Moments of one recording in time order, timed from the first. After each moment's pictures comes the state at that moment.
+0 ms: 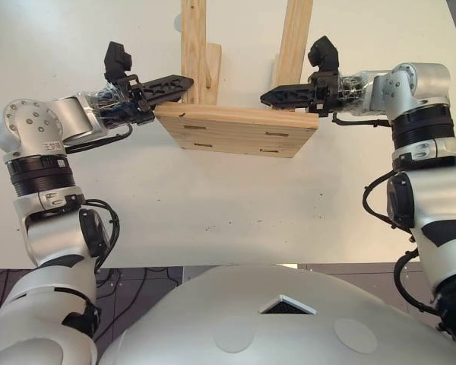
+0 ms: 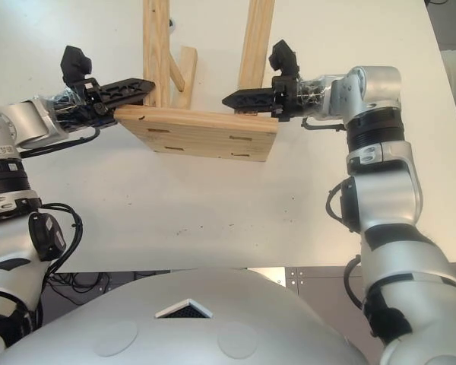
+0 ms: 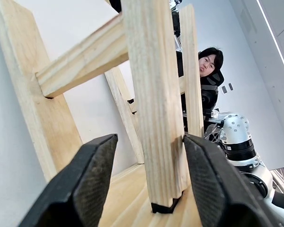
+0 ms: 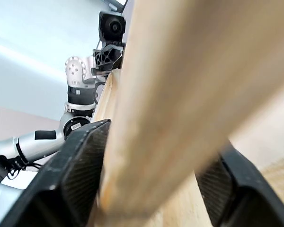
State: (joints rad) left arm -0.49 0.53 0.27 0.33 -0.88 1.30 -0.77; right arm -0.81 -0.40 0.11 0.77 0.51 1.08 1.35
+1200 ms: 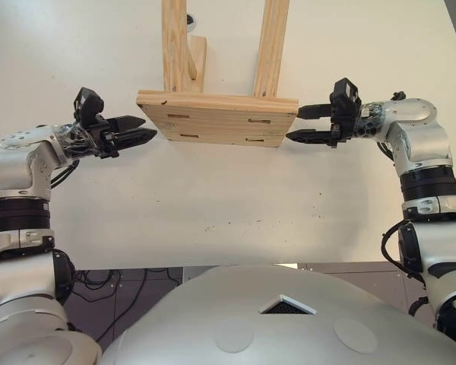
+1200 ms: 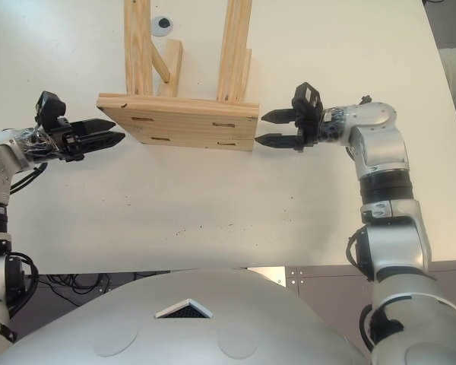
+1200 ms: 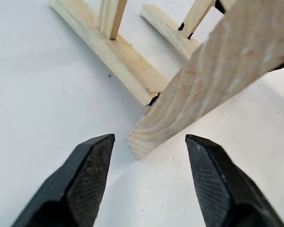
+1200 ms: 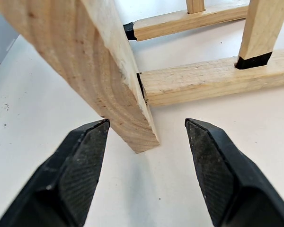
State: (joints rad) left arm -0.24 0.73 0.06 0.30 -0.47 0.59 -1.17; right arm -0.42 -0.52 0.16 0.42 0.23 0.28 1.33
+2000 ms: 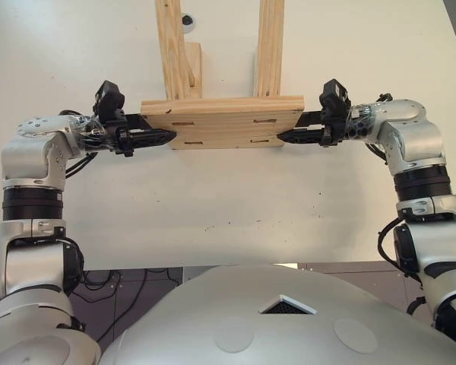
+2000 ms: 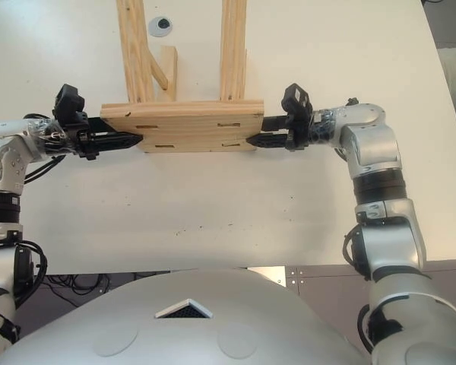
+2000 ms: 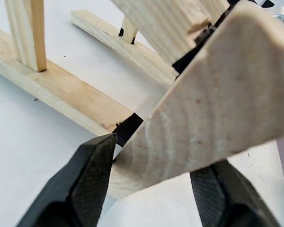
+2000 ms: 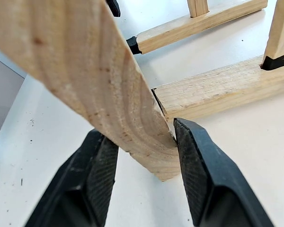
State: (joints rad) left arm -0.27 0.75 0.00 0.24 -0.49 0.66 -1.34; right arm -0.45 -0.50 0.18 0.35 0.28 0.50 1.35
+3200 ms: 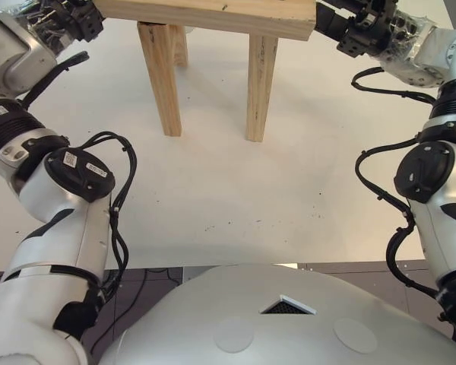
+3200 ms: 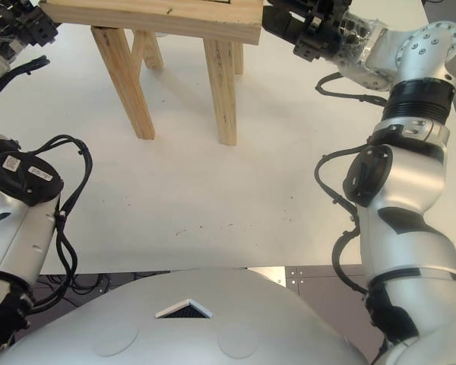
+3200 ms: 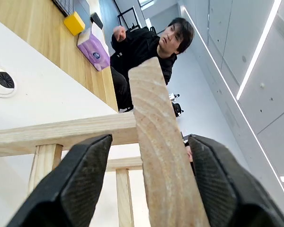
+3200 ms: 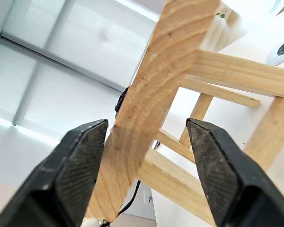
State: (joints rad) left arm -0.87 0.41 0.94 0.49 -1.03 1.42 -0.04; right arm -0.91 -0.40 -0.42 0.77 0.75 1.32 0.89
